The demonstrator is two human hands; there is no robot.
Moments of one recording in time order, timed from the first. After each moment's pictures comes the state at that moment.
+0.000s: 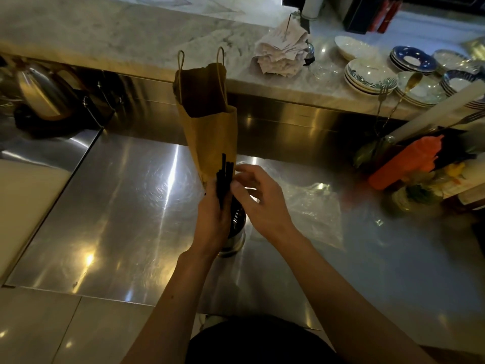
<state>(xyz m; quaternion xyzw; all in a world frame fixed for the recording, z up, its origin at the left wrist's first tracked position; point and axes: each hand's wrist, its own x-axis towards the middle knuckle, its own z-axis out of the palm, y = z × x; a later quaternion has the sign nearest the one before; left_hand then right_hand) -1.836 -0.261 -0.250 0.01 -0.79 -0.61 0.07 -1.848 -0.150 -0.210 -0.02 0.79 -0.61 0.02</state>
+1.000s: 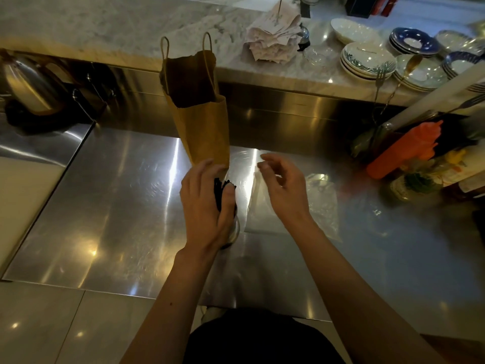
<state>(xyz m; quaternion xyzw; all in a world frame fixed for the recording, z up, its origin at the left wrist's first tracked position) -1.830 -0.246 -0.249 -0.03 -0.85 -0.45 0.27 -1.860 -0.098 -0.231 0.04 0.81 -0.58 -0.09</state>
